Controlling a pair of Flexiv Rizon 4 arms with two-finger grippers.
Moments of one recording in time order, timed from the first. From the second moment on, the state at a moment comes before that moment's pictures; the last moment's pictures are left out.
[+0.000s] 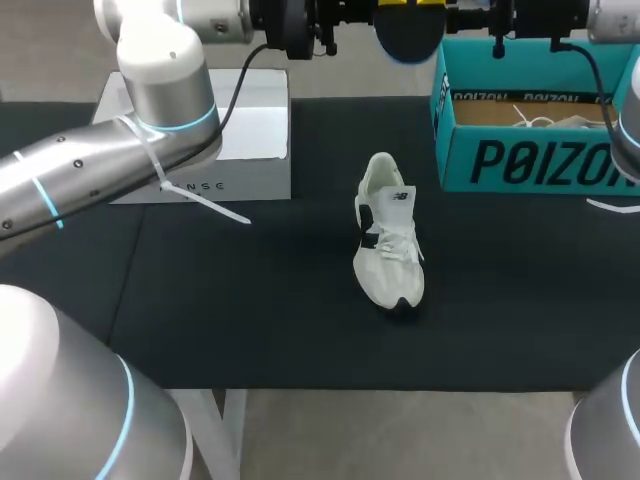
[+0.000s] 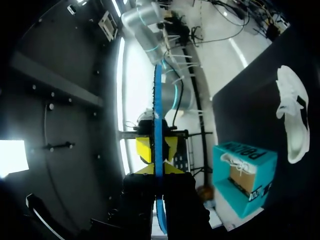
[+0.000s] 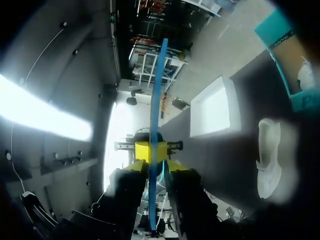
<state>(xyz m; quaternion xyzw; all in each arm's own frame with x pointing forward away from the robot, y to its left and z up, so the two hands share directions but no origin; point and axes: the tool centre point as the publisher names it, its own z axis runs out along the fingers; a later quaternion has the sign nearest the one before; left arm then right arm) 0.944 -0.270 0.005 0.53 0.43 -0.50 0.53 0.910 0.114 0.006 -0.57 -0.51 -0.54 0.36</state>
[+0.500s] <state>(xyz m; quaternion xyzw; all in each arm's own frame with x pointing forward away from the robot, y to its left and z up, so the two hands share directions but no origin) 0.950 -0.275 0.004 0.53 0.44 -0.50 0.53 0.903 0.111 0.003 -0.57 -0.51 -0.54 0.36</state>
